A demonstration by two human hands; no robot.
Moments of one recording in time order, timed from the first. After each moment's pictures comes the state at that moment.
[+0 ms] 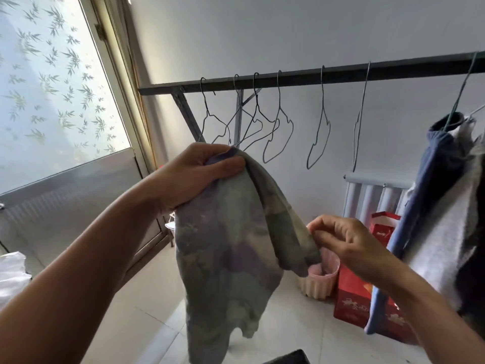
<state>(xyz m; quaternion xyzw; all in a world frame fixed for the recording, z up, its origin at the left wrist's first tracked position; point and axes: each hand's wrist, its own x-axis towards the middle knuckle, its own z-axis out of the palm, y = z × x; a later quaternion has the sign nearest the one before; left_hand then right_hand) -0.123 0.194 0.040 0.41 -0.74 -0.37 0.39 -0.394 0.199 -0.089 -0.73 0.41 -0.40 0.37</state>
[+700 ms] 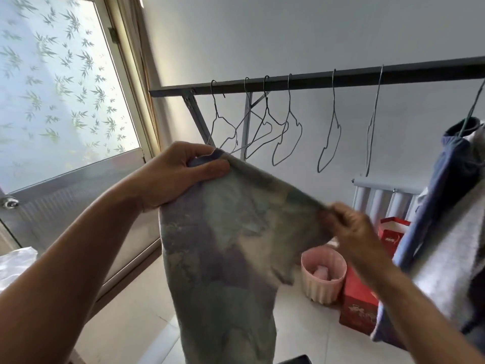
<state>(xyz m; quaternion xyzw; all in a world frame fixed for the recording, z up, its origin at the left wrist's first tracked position) -0.094 0.203 0.047 0.45 -0.73 -0.33 0.40 -0.368 0.185 -0.086 -0.62 0.40 -0.58 0.35</state>
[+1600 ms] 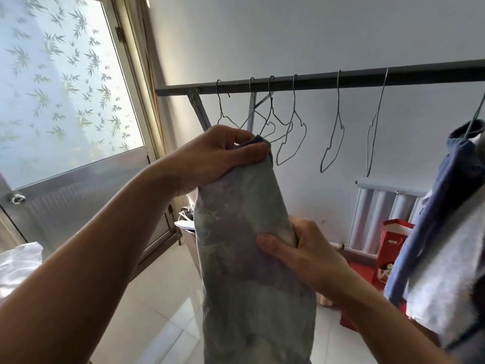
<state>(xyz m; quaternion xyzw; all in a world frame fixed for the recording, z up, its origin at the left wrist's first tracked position) -0.125 0.198 0.064 0.42 -0.77 -0.31 0.36 -0.306 0.230 -0.056 -0.71 0.36 -0.44 0.42</state>
